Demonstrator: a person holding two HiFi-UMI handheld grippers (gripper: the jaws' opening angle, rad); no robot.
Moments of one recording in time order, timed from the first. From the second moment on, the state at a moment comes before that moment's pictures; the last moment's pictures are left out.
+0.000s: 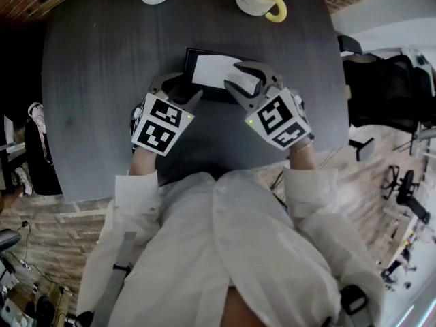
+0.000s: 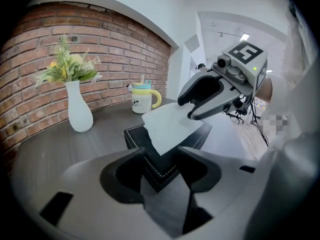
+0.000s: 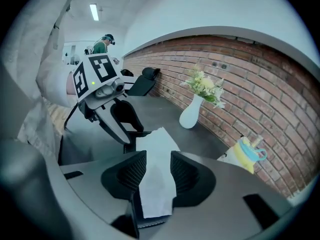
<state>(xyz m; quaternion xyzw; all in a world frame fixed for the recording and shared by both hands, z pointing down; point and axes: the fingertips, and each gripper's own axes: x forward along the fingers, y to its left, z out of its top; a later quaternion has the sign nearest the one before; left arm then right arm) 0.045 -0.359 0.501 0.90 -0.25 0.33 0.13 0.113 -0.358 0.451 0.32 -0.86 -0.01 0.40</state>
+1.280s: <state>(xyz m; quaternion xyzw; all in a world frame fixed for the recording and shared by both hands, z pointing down) 0.046 -0.358 0.501 0.90 -0.25 0.33 0.12 0.103 -0.348 0.480 0.31 -0.86 0.09 0.39</state>
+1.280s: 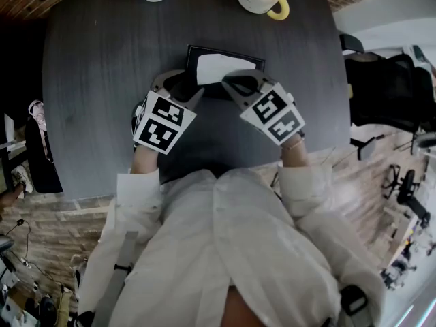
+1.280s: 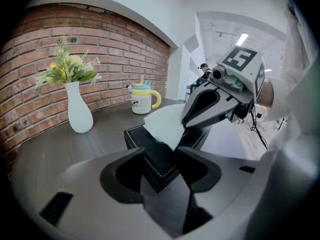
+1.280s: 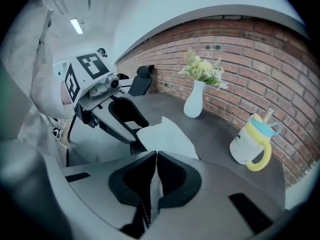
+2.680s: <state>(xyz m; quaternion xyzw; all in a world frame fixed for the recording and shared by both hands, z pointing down) 0.046 -0.358 0.502 0.90 -0.25 0.33 0.12 0.128 -0.397 0.358 0.49 -0.85 0.06 0.17</state>
